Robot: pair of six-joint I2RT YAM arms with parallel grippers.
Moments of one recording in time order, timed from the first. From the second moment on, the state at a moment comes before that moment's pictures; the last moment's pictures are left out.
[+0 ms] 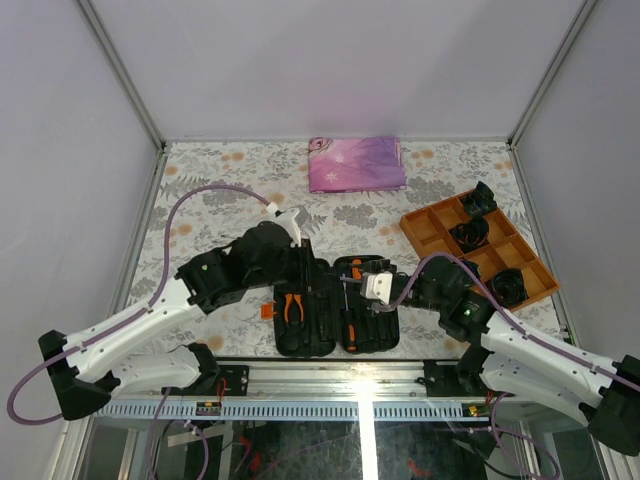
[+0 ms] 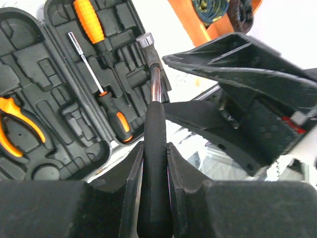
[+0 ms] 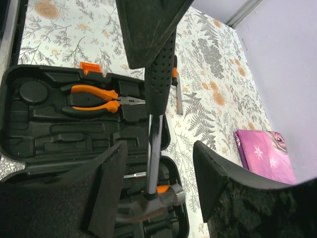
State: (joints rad) left arm -0.95 1.07 1.08 -0.66 0.08 -0.81; right arm 0.87 0.81 0.50 0.08 -0.41 -0.66
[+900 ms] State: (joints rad) left arm -0.95 0.98 1.02 -0.51 0.05 -0.93; right arm 0.89 0.92 0.43 0.38 -0.25 -0.62
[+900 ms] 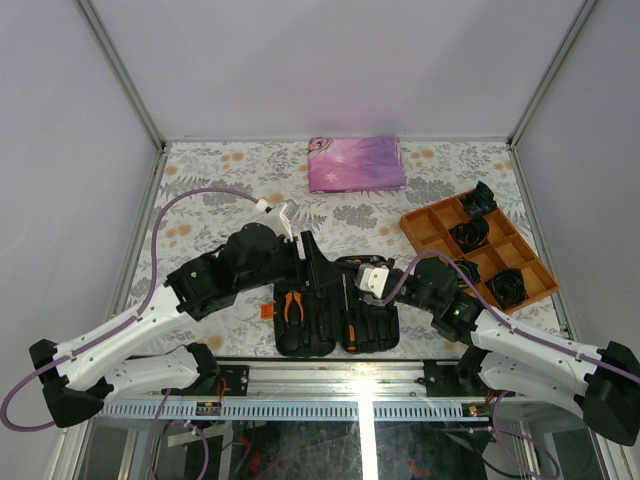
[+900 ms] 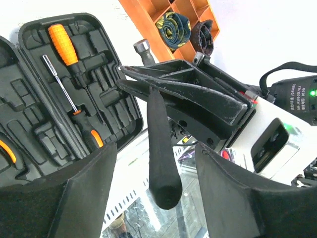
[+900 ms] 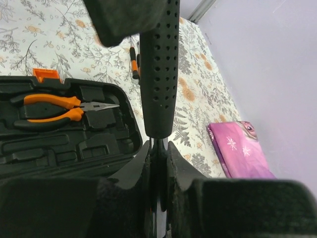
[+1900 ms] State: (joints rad) left arm -0.95 1.08 1.10 -0.67 0.28 -0.49; right arm 0.89 0.95 0.80 -0.43 -0.44 -1.12
